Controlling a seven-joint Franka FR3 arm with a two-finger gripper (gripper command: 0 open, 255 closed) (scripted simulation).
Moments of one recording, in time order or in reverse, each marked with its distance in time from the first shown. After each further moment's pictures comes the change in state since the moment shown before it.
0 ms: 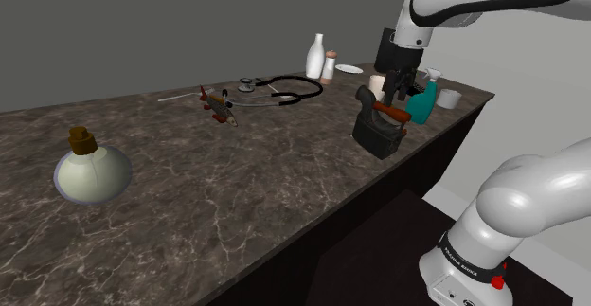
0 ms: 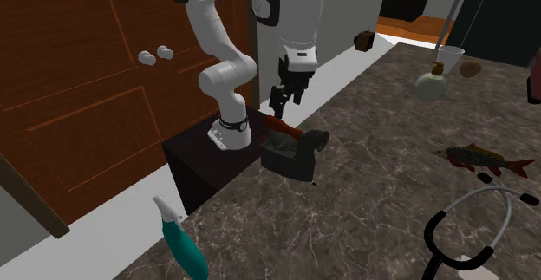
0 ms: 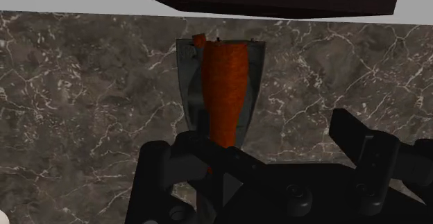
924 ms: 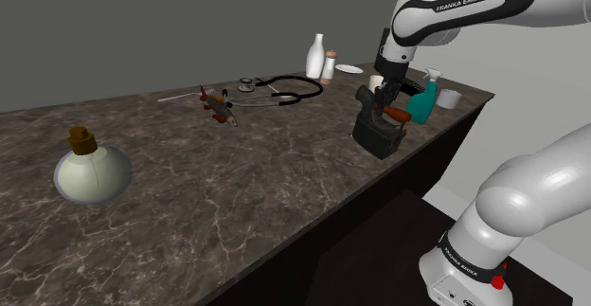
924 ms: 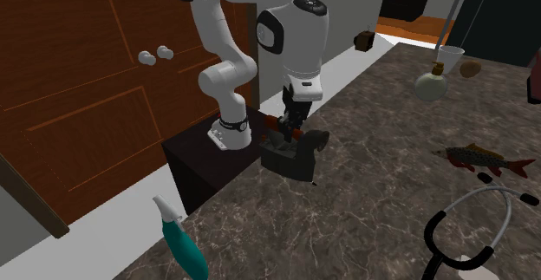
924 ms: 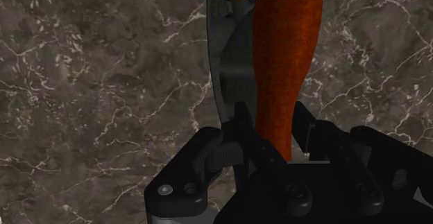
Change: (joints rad) arm -0.008 0.151 -0.051 -0.002 -0.008 0.173 -0.052
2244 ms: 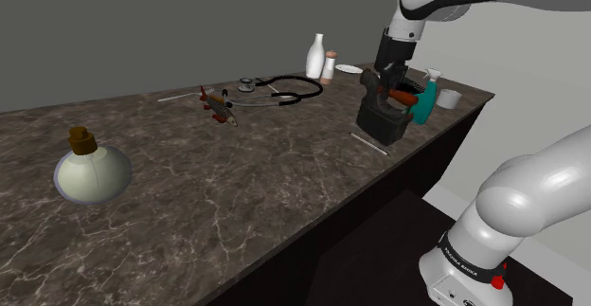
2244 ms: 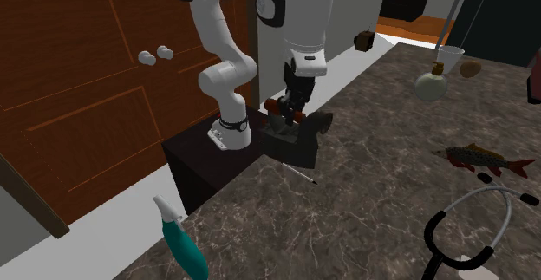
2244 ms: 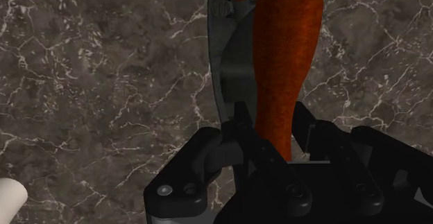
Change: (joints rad) arm 0.004 -0.016 0.010 0.135 0.006 -0.153 -0.001
